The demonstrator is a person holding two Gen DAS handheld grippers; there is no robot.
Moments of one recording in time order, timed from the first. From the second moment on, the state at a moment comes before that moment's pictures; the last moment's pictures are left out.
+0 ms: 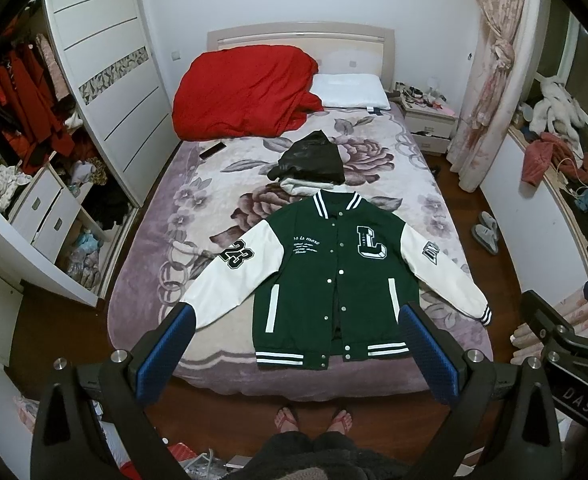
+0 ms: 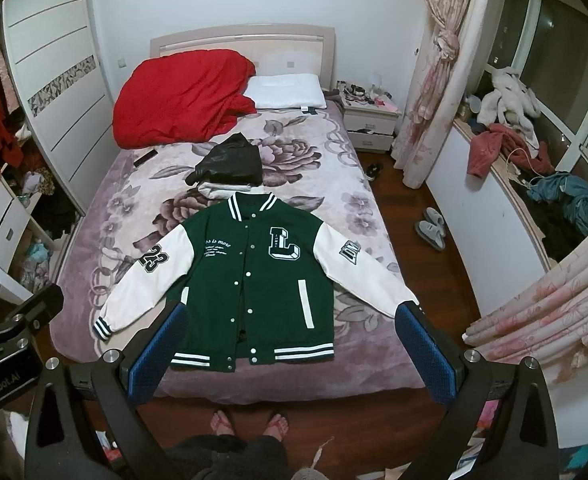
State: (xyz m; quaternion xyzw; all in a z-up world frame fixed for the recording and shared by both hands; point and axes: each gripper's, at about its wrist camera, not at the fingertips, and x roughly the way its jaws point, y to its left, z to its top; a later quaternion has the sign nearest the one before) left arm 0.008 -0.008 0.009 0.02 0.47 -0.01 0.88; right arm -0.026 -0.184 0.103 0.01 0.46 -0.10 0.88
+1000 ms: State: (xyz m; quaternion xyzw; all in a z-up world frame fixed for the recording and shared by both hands) left arm 0.017 -0.014 0.023 0.02 0.47 -0.01 0.88; right arm -0.018 -0.181 0.118 0.01 0.46 -0.10 0.88
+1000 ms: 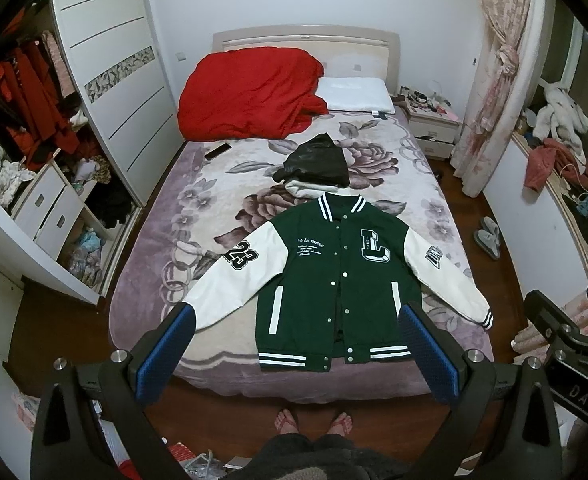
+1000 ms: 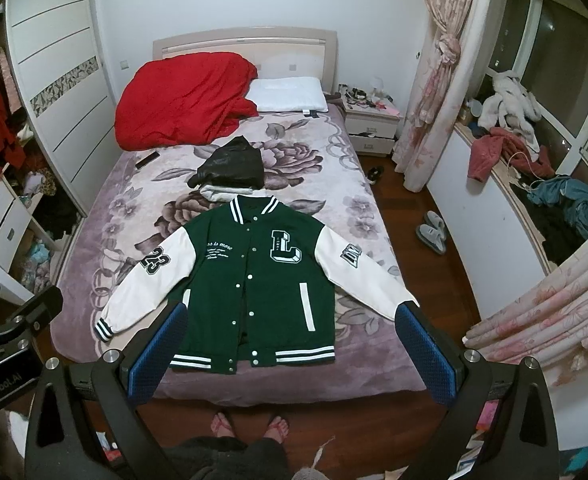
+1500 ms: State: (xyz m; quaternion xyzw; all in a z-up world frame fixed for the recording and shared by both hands) left arm 0.016 -0.013 0.023 0.02 0.46 -0.01 0.89; right arm -0.027 -0.181 0.106 0.01 0.46 -0.10 0.88
